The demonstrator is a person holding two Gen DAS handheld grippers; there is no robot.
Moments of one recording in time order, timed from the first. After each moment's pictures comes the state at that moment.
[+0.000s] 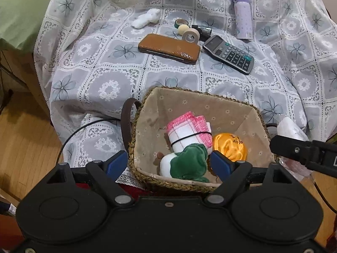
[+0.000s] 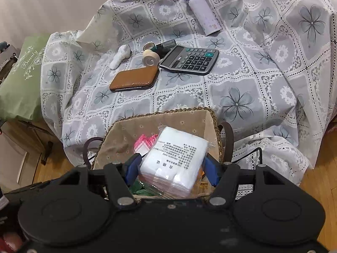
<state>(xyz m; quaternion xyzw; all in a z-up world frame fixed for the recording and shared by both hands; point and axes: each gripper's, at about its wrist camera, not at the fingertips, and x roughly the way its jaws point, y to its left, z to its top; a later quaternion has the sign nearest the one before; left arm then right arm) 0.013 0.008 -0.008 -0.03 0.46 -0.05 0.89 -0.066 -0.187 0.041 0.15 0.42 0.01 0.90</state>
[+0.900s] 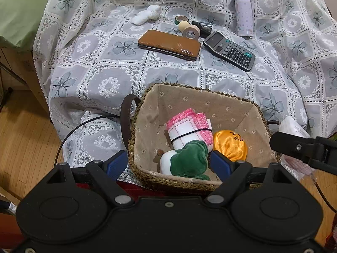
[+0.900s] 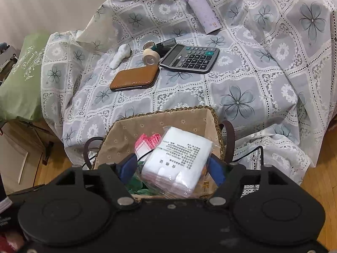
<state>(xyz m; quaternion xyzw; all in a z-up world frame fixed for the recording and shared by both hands) 0.014 0.009 -0.008 -0.03 0.46 -0.05 0.89 -0.066 -0.188 0.039 0.15 0.42 0.01 0.90</state>
